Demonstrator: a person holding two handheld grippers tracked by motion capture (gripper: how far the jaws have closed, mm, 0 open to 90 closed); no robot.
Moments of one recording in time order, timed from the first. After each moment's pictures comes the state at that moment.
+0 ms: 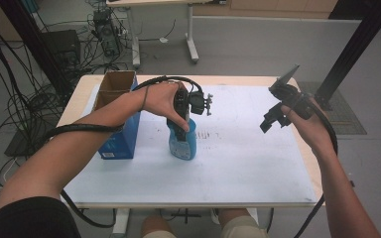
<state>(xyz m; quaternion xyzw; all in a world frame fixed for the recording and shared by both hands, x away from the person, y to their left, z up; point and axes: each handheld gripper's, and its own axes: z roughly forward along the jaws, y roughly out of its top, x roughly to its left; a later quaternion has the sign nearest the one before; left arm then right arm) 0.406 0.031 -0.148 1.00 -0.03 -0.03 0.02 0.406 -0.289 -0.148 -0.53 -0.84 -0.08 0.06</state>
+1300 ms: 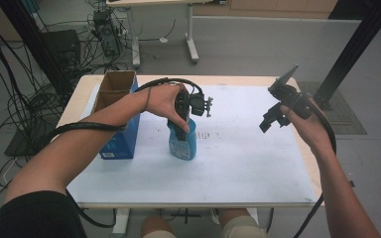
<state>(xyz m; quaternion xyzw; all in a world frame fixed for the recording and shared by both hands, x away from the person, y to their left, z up) 0.409 0.024 -0.162 1.00 -0.04 -0.01 0.01 0.411 -0.289 -0.152 -0.53 -0.84 -0.07 0.06</state>
